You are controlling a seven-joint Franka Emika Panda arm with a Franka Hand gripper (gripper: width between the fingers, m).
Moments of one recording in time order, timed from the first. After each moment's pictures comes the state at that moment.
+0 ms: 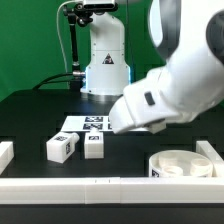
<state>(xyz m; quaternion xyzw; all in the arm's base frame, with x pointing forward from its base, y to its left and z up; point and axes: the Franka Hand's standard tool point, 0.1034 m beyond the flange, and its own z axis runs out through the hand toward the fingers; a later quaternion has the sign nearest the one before) 0.510 0.063 0.060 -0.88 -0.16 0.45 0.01</state>
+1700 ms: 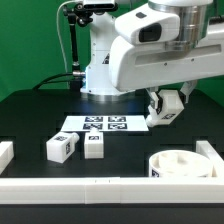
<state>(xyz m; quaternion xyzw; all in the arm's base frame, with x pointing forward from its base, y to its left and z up) 0.595 0.073 0.115 -0.99 -0.10 0.07 0.06</state>
